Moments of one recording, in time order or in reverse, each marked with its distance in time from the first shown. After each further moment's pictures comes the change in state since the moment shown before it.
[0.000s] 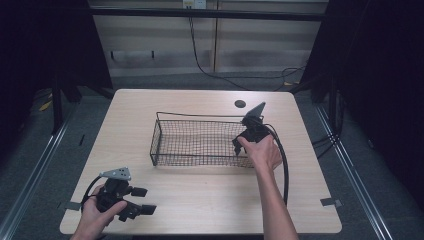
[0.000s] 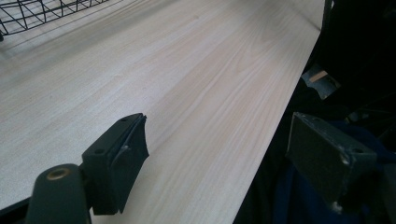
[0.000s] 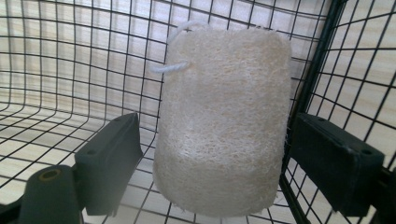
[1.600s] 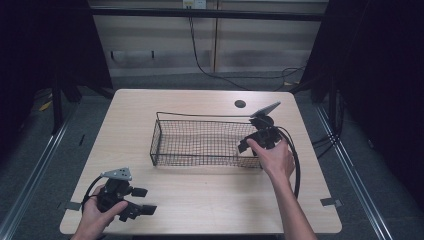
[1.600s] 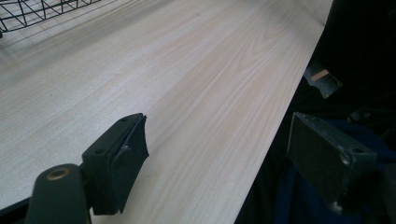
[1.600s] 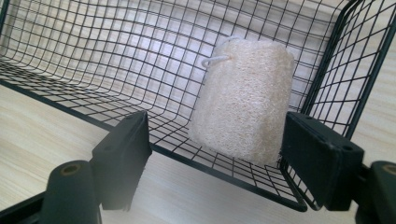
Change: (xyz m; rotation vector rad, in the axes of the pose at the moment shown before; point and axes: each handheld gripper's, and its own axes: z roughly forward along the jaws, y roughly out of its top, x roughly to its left) left arm 0.000 0.000 0.002 0.008 0.002 -0.004; right arm -0.007 -0.044 -0.042 -0.252 0.132 -0.145
